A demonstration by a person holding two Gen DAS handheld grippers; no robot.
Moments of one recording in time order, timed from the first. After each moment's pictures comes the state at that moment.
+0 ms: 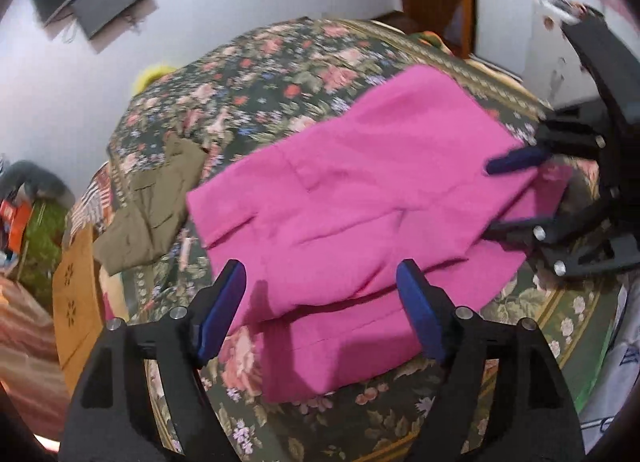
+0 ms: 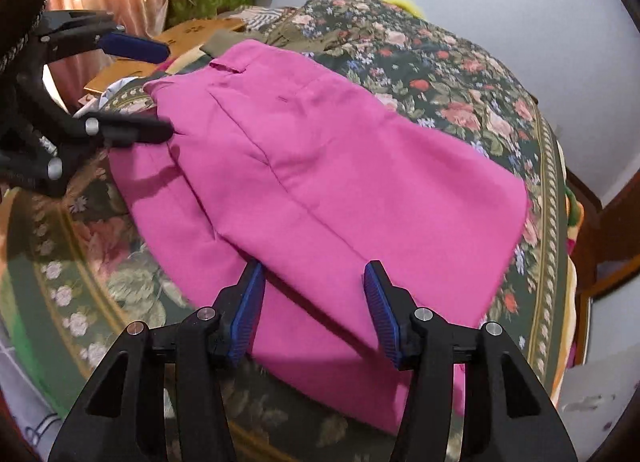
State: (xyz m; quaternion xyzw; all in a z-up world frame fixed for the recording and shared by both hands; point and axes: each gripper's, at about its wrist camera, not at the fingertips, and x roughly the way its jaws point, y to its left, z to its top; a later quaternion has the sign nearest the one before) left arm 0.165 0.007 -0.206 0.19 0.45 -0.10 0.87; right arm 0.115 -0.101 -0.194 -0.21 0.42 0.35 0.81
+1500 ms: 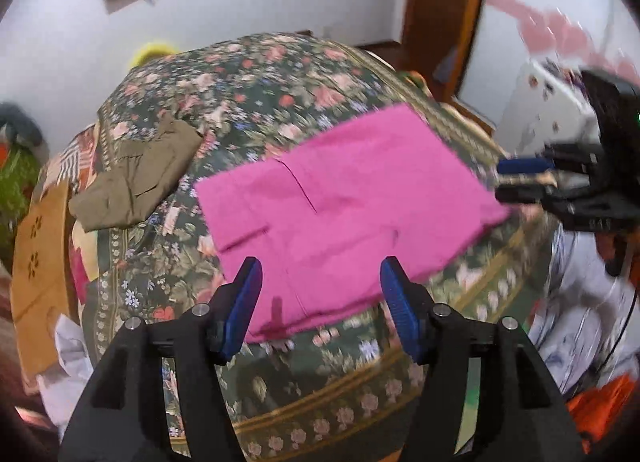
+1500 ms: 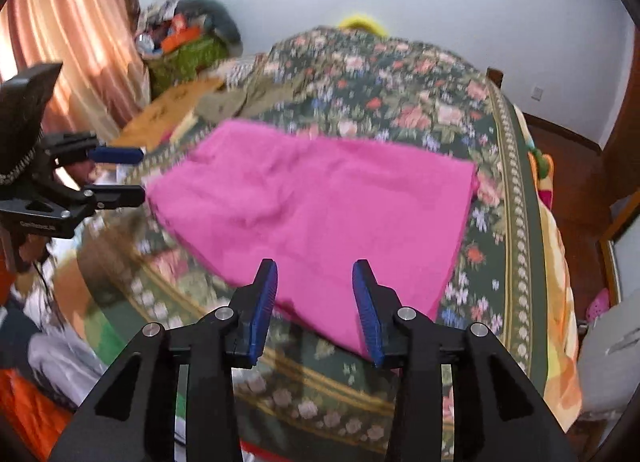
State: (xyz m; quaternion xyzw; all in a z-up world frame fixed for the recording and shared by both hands) left arm 0.126 0.036 -0.162 0.05 0.45 -0.12 0.89; right arm 0.096 -0.163 -0.132 -0.07 0.42 0.33 0.84
